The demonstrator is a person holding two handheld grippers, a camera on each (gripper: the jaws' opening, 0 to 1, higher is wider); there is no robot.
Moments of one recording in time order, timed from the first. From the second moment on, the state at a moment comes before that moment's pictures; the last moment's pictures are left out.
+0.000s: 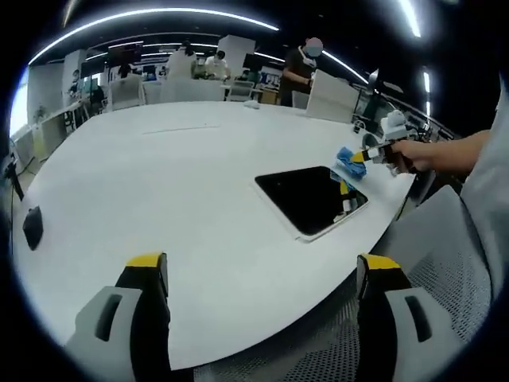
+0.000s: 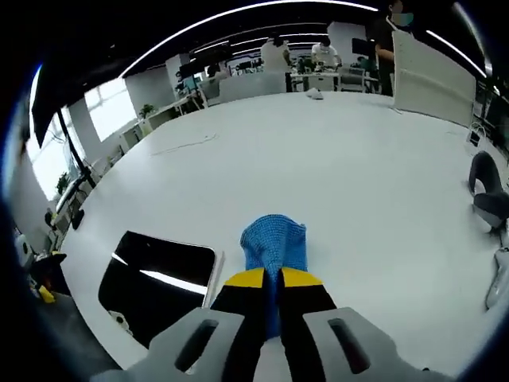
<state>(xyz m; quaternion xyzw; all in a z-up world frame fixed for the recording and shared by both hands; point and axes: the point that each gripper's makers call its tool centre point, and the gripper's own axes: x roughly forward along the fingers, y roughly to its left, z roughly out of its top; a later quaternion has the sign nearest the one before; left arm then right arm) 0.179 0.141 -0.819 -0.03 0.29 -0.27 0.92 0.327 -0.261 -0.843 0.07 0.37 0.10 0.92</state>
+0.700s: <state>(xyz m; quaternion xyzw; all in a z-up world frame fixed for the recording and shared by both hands) 0.174 0.136 -0.819 -0.02 0.30 -0.27 0.91 0.333 -0.183 -0.869 0.09 0.41 0.10 0.90</state>
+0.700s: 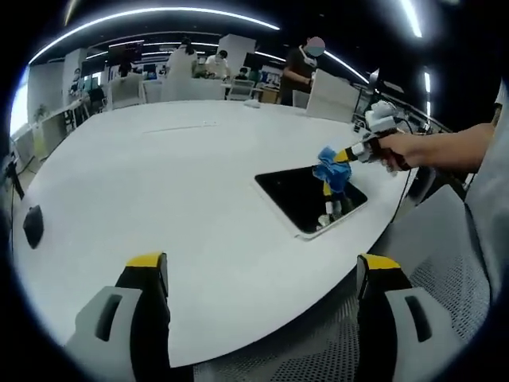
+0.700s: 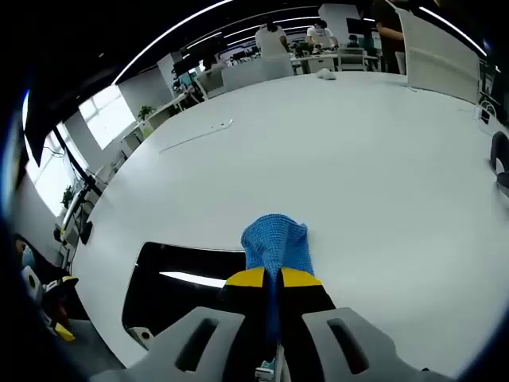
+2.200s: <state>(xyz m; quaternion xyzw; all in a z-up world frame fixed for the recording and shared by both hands) 0.170 0.132 -0.819 -0.02 0.31 -0.29 0.91 0.344 -0.084 -0.882 0.10 0.44 0.14 0.88</state>
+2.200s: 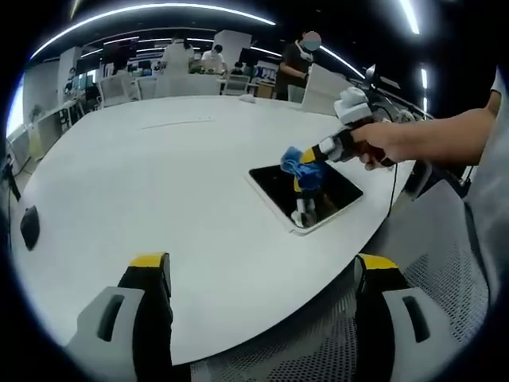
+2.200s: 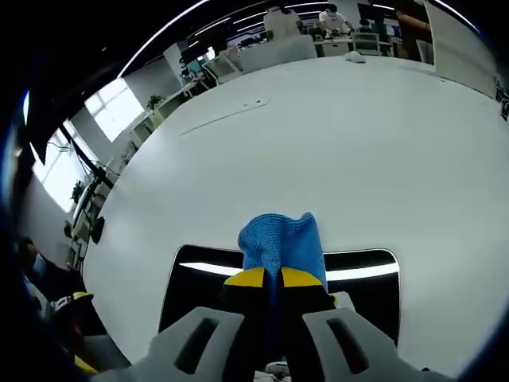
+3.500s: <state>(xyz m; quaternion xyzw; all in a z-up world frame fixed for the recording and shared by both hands) 0.170 0.129 -0.818 -0.01 0.31 -0.29 0.91 0.352 0.017 -0.881 0.08 0.45 0.21 0.87</state>
